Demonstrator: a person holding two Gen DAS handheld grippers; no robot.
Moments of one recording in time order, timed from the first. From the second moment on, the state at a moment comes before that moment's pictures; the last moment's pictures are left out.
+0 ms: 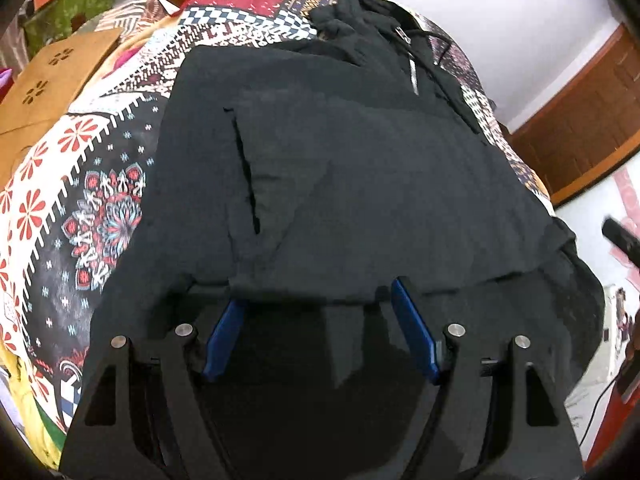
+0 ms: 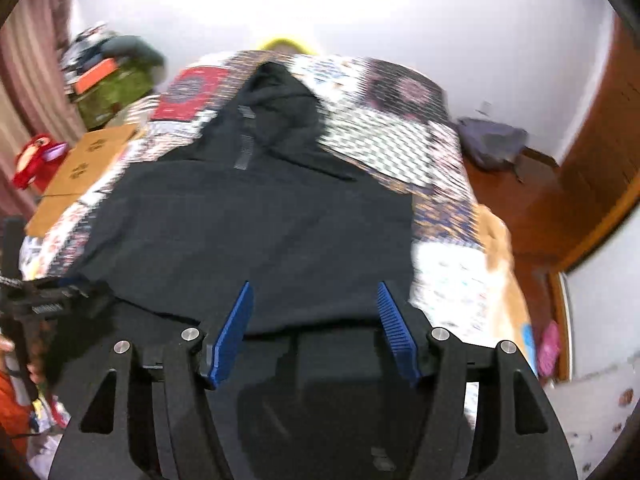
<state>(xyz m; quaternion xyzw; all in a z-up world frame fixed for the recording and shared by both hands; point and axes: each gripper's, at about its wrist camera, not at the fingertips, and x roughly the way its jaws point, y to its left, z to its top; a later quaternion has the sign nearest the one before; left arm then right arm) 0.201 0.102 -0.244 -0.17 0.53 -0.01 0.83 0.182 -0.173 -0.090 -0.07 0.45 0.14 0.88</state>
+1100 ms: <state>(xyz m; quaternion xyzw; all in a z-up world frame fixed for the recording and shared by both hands) 0.220 0.134 -0.230 -0.06 0.48 0.07 0.87 0.226 -0.227 -0.155 0.01 0.56 0.11 0.82</state>
